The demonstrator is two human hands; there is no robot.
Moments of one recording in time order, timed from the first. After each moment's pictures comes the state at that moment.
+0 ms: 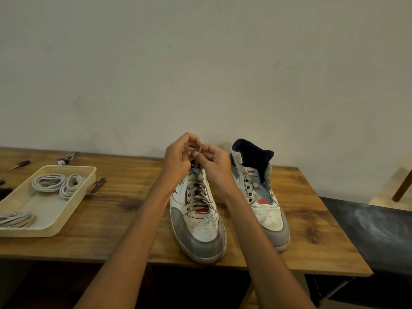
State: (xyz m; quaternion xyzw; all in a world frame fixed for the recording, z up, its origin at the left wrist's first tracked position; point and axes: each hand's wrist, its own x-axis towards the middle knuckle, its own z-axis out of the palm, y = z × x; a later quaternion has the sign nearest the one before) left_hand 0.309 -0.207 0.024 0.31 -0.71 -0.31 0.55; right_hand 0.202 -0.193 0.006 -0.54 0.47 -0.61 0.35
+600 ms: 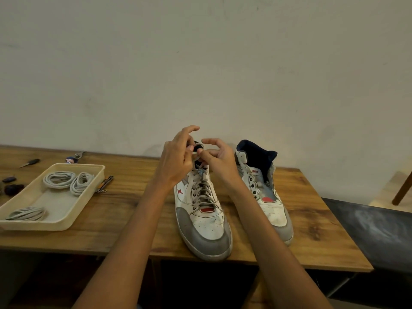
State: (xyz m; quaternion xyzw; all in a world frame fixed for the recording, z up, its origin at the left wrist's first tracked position) left_hand 0.334 -0.205 0.028 0.36 -0.78 -0.09 0.50; right_hand 0.205 -0.180 0.023 -0.56 0.46 -0.58 0.37
